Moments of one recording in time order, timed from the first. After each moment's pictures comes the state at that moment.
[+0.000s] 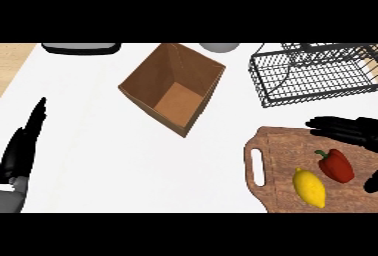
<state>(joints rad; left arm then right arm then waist) -0.10 0.55 -0.11 -1.33 0.02 0.30 0.05 -0.35 -0.98 0.46 -1.21 0.33 0.32 -0.90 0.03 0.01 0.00</state>
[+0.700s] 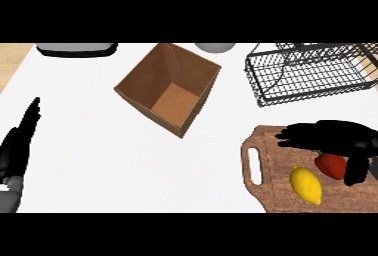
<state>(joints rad) -0.09 0.53 -0.05 -1.33 -0.01 0.27 0.07 -0.46 -0.87 0.61 -1.20 0.65 0.36 -0.78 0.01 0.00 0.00</state>
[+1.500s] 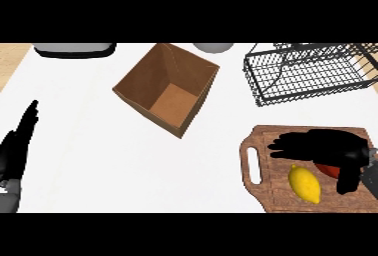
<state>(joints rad) -0.08 0.49 0.03 -1.32 -0.07 0.22 0.05 -0.39 -0.82 0.56 -1.30 0.74 0.41 -0.78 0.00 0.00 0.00</state>
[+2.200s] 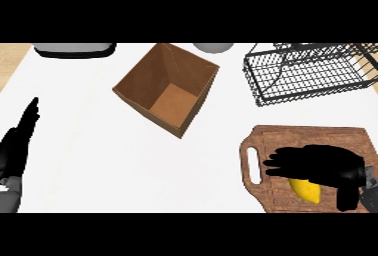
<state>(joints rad) -0.08 0.46 0.06 -1.36 -0.11 0.18 0.09 -0.28 -0.83 0.57 -1.49 0.79 0.45 -0.67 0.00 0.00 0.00</state>
